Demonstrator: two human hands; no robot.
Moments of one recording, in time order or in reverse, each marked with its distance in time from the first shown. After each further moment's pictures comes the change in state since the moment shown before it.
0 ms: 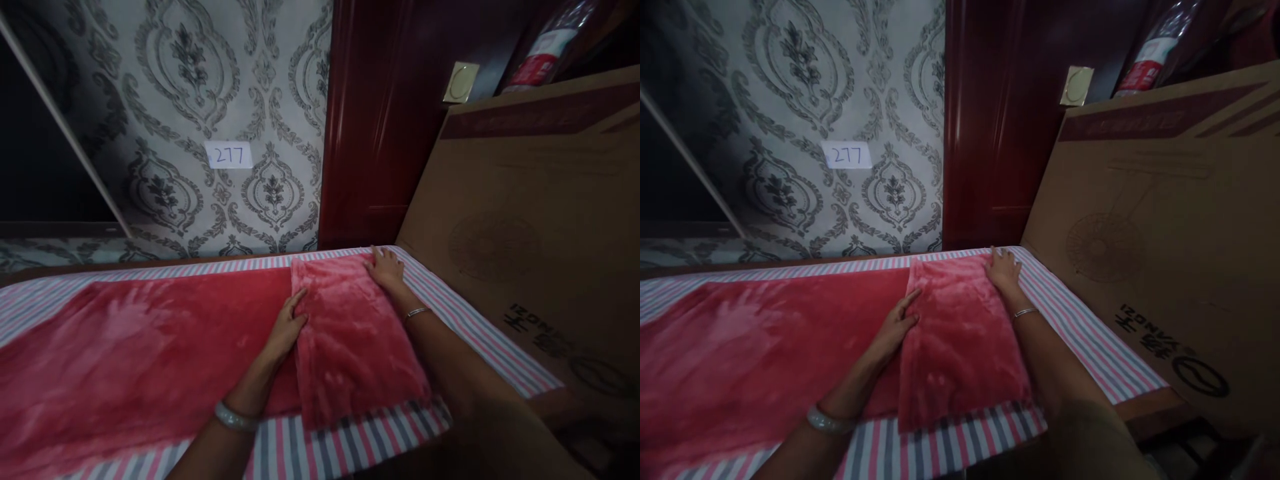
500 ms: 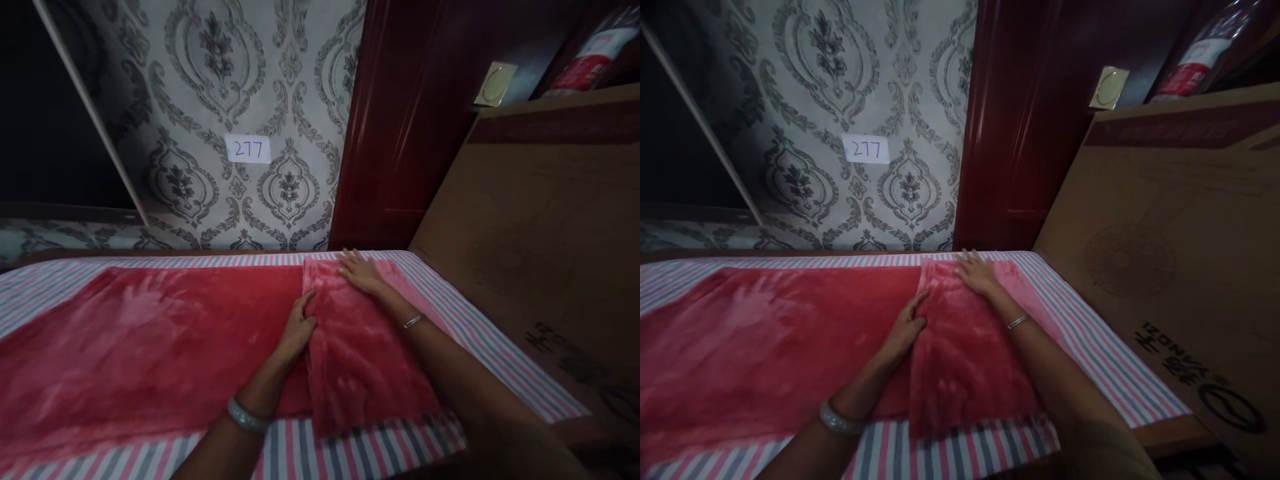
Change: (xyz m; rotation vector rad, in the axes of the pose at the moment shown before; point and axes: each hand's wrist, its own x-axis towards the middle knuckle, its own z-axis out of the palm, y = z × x) left_hand -0.001 -0.011 0.002 -0.049 0.094 -0.020; right_hand -0.015 -0.072 0.011 -0.061 -0.228 -0.485
